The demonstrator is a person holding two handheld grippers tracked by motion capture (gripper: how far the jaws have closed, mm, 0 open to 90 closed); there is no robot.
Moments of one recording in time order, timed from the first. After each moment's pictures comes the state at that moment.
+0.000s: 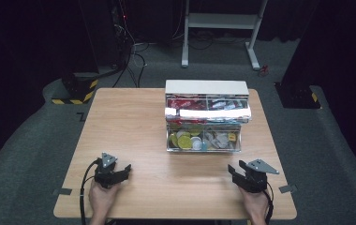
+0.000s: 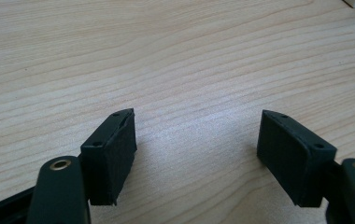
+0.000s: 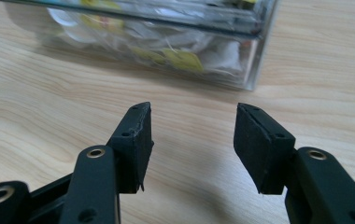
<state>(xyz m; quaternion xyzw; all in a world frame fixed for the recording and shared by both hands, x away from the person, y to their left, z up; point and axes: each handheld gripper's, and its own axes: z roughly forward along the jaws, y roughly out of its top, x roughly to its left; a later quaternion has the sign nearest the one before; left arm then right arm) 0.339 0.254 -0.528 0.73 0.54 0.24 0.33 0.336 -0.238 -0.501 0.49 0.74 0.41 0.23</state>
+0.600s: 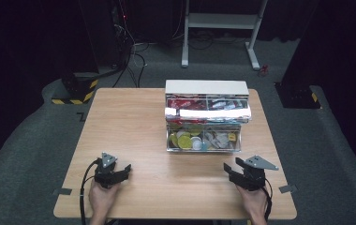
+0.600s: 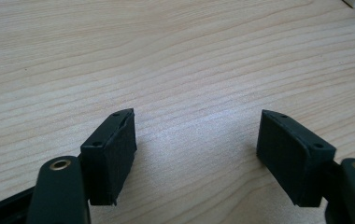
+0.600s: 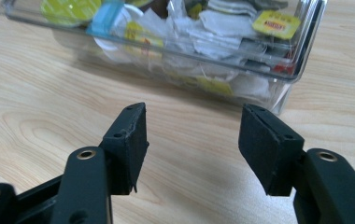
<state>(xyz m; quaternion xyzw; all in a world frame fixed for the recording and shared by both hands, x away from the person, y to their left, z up) 0.339 0.254 -0.528 0.73 0.54 0.24 0.33 0.337 -0.227 -0.480 0.47 0.74 0.43 0.20</state>
